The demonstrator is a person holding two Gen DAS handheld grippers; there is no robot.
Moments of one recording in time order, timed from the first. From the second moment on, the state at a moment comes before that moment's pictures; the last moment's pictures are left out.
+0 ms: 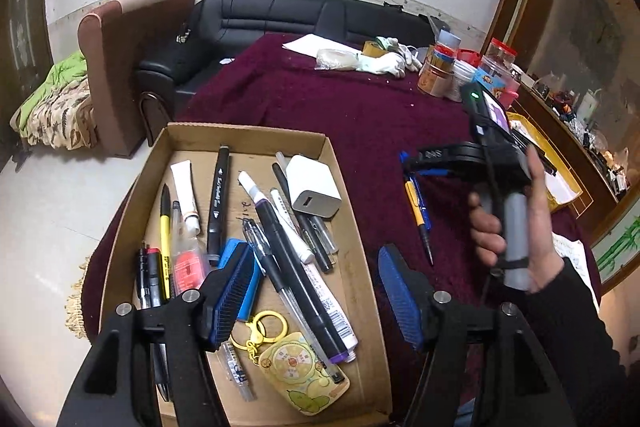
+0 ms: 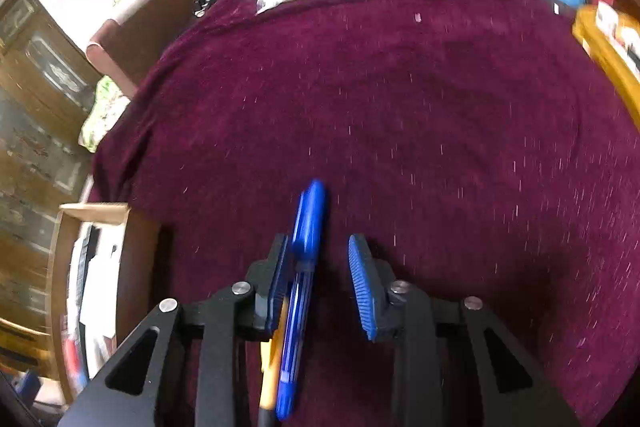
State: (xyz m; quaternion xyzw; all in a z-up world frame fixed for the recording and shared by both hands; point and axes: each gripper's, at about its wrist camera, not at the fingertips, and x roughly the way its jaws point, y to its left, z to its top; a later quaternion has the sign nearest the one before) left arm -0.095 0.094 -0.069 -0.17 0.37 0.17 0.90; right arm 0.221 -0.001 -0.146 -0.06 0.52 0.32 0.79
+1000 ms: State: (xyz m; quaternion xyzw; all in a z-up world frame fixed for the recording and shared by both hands) left arm 0.089 0.012 -0.122 -0.13 0.53 0.05 0.84; right arm 0.107 -0.161 -0.149 -0.01 0.49 0.35 0.80
